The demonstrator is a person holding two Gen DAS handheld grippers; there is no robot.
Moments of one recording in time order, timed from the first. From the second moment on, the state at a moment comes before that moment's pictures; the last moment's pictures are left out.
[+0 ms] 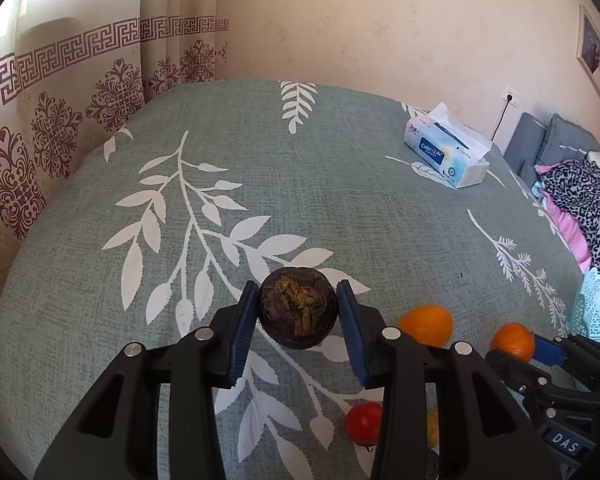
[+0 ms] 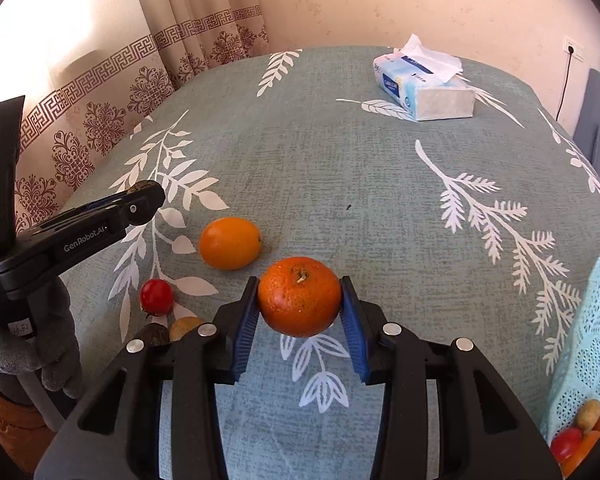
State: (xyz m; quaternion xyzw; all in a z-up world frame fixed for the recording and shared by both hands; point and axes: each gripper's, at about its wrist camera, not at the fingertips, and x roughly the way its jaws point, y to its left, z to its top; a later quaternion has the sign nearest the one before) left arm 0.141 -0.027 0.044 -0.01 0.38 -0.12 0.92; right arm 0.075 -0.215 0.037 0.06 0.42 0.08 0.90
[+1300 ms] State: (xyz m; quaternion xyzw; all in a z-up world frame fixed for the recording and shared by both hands) left arm 0.073 -0.147 0.089 0.06 0.33 -0.21 0.92; right arm -0.039 -0.439 0.057 0.19 0.33 -0.13 0.91
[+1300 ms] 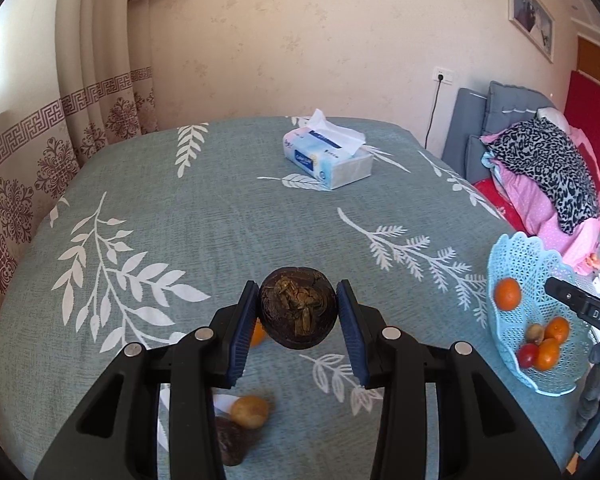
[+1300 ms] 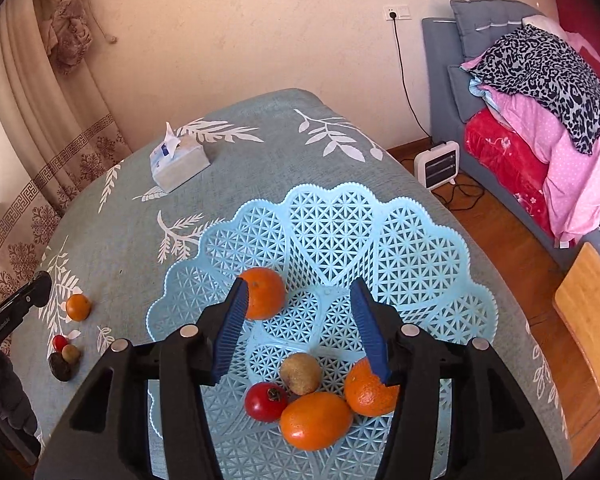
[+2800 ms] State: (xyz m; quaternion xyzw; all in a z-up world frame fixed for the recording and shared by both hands) left arm 0.017 -0.253 0.067 0.10 0.36 -0.31 0.88; right arm -0.054 -0.439 0.062 0.15 0.29 -0.17 0.93
